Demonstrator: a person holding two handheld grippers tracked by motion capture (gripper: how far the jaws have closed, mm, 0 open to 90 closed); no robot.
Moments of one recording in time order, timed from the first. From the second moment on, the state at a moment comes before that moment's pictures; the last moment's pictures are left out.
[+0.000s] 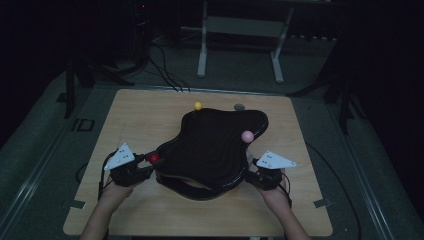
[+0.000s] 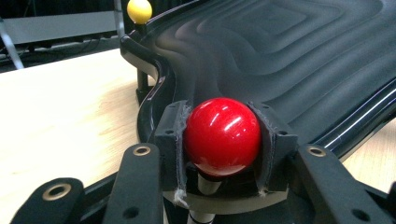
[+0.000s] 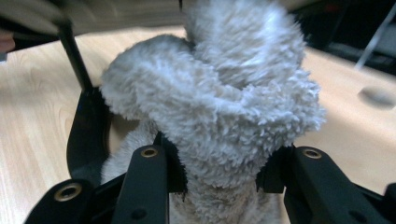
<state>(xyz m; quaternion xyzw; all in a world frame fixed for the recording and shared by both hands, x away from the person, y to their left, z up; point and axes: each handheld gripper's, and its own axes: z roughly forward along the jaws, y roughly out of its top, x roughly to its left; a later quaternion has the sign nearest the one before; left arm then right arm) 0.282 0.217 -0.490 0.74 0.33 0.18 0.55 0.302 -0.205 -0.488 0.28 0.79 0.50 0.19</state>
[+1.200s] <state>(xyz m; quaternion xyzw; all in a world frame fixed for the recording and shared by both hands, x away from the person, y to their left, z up) 0.282 0.215 -0.490 0.75 0.33 0.19 0.55 0.304 -0.204 -0.477 0.28 0.78 0.51 0.21</state>
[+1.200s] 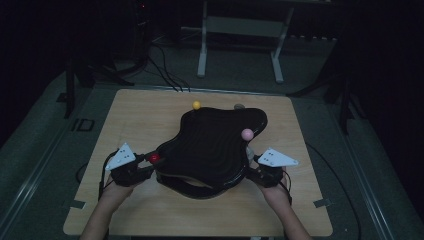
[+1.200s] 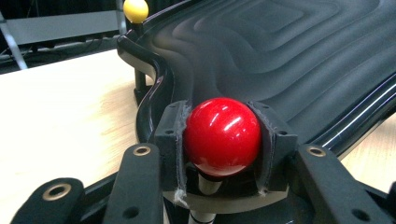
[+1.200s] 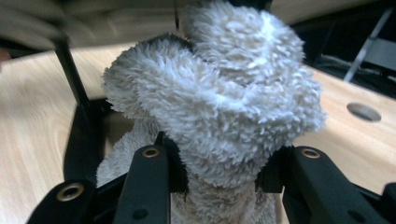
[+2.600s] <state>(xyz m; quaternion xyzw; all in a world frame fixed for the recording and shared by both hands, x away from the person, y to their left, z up) 0.283 0.215 -0.490 0.74 0.33 0.18 0.55 0.314 -0.295 -0.461 0.36 0.76 0.47 0.26</state>
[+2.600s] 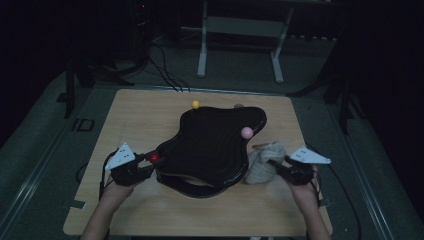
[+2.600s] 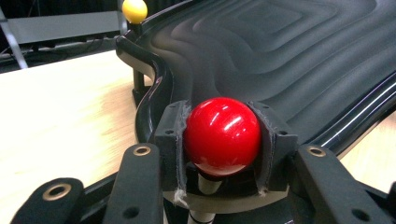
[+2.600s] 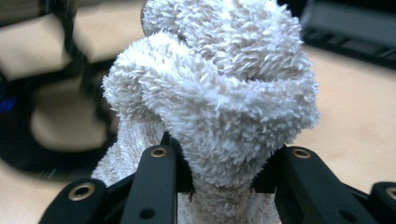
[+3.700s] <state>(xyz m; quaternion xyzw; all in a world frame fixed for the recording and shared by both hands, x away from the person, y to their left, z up) 0.284 0.215 -0.490 0.74 0.33 0.18 0.55 0.361 -0.263 -0.371 0.35 0.75 0.47 0.31</state>
